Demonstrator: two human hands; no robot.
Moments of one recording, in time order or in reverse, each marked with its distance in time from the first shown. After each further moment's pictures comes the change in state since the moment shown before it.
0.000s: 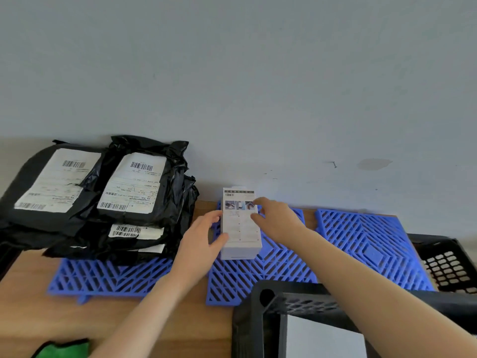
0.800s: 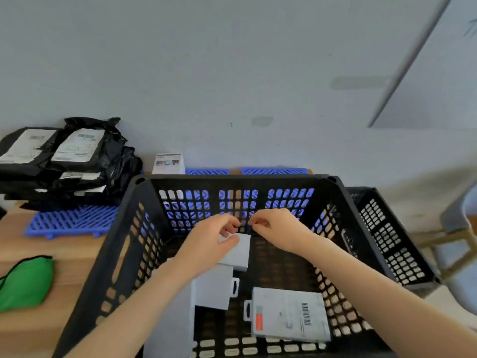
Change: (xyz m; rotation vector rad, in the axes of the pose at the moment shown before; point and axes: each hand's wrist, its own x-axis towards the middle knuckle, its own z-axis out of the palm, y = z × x) left_hand -0.233 0.184 0.183 0.162 -0.195 0.252; right_hand -0.311 0.221 -0.026 0.054 0.066 -0.160
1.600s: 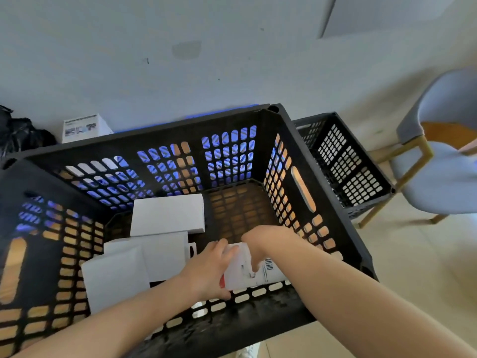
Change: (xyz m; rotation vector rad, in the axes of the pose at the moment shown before) left_hand -0.027 -0.043 0.175 0.528 -0.700 0.164; right_hand -0.039 0.100 0.095 -0.299 -0.793 0.327
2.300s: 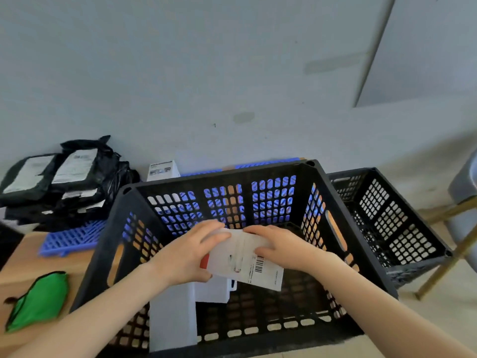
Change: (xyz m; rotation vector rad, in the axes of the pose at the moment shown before) left_hand -0.105 -0.054 -0.128 0.237 0.455 0.102; right_hand -0.075 -0.018 -0.039 0.470 0.617 -0.406
